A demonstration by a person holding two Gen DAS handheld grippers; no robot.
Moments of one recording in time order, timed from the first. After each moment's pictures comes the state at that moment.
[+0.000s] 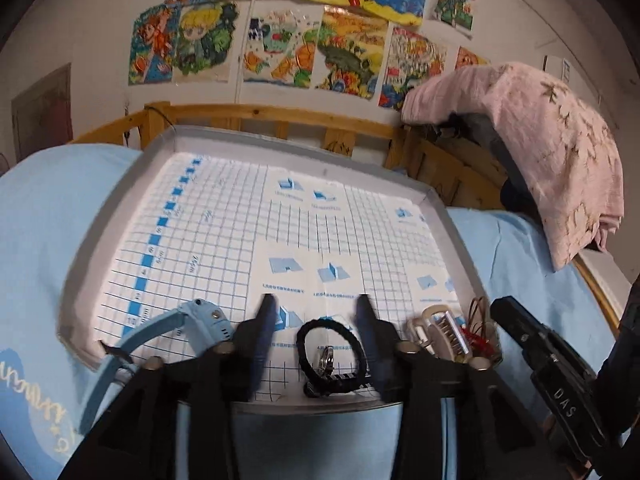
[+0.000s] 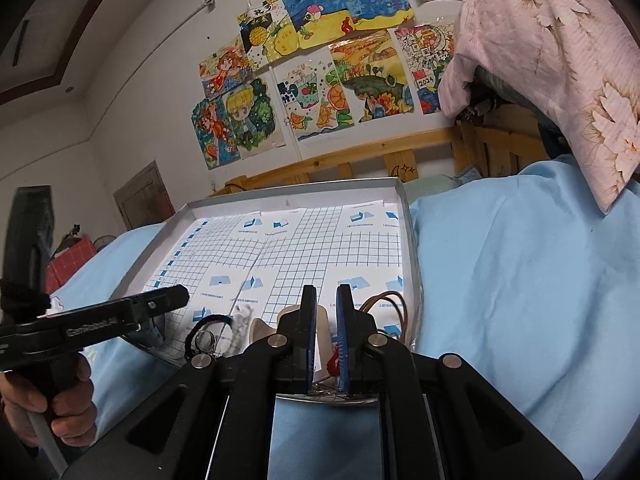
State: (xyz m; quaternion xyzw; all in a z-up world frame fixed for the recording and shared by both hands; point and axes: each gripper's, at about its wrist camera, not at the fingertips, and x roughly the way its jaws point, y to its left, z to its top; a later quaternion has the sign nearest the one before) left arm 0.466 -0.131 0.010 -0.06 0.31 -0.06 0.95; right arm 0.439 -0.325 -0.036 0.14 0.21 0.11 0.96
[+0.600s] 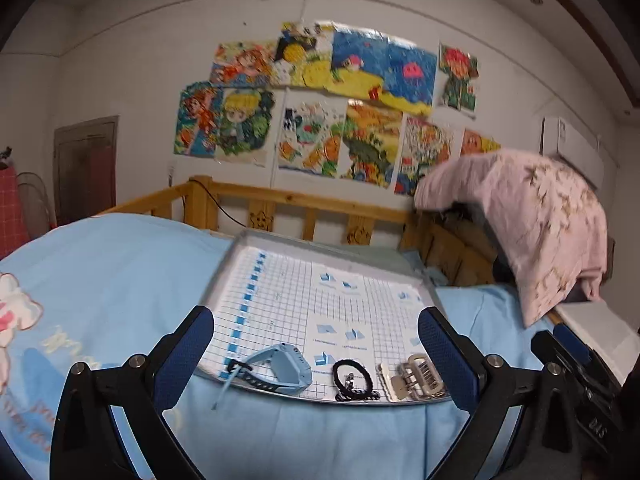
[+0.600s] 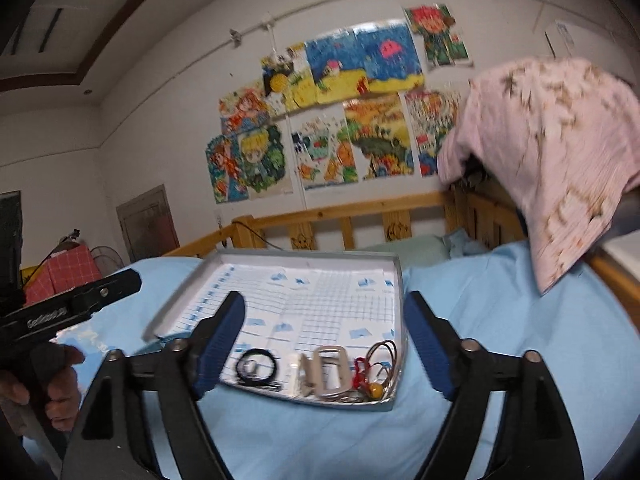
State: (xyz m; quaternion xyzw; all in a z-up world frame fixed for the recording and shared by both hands) left arm 0.354 -0.091 0.097 -0.08 0.17 -0.01 0.98; right arm 0.348 -0.319 0.049 0.09 0.13 0.09 0.98
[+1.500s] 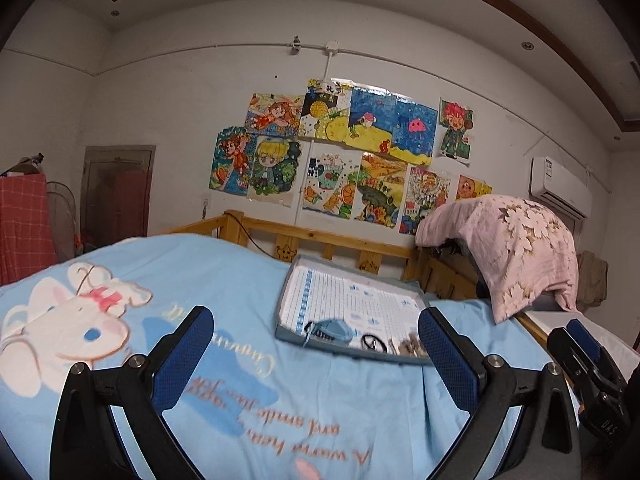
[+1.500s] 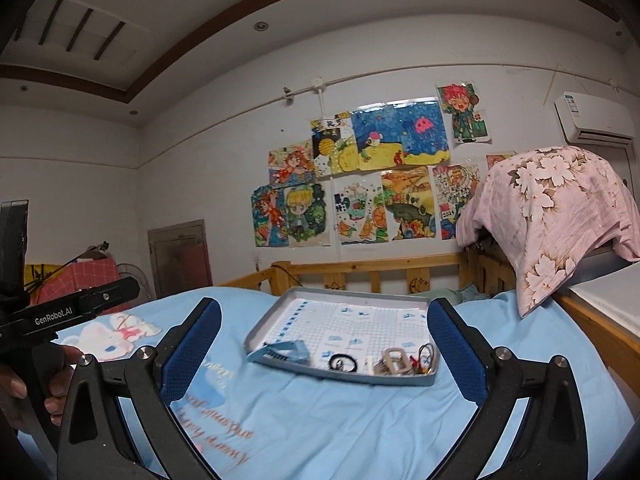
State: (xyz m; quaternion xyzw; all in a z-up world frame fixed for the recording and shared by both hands) left arm 0.162 -0.022 0.109 -0.09 0.11 0.00 0.99; right arm 0.159 -0.248 0.096 0.06 0.03 0.11 0.99
